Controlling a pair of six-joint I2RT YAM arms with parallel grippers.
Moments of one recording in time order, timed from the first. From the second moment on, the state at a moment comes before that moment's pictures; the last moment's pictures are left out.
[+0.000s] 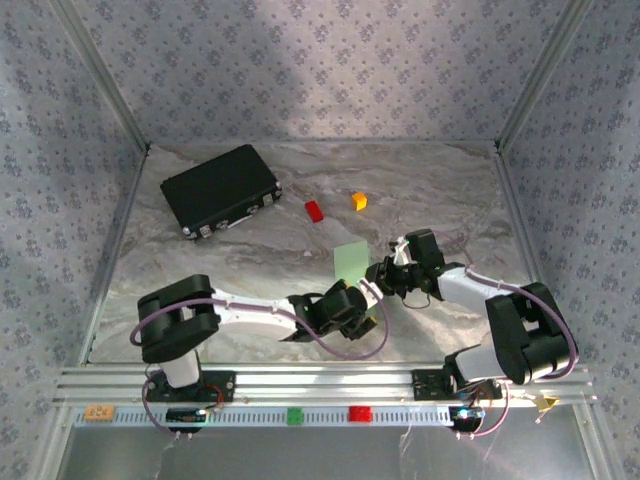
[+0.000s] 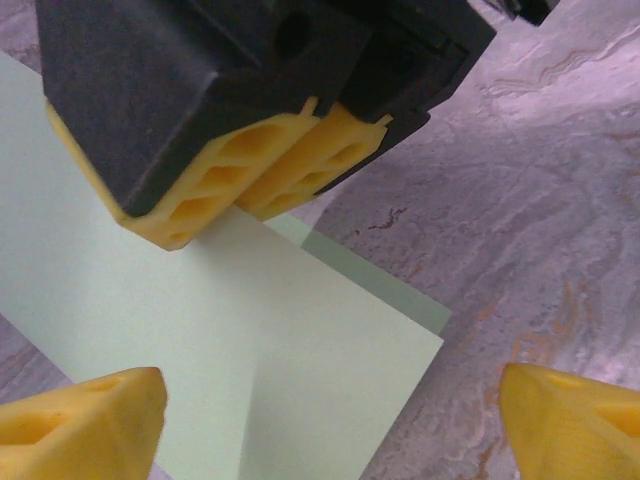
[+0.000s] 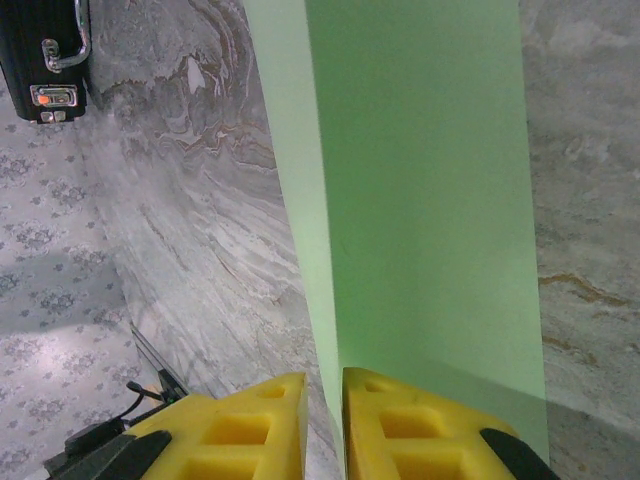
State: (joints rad) left arm -1.30 1.73 0.89 0.04 -0.35 -0.13; right arm 0.33 1.38 0.52 -0.05 -0.70 0.82
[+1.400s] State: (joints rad) left arm -1.27 1.73 0.91 0.00 -0.29 -0.21; right arm 0.29 1.29 0.51 -0.09 -0.65 0.82
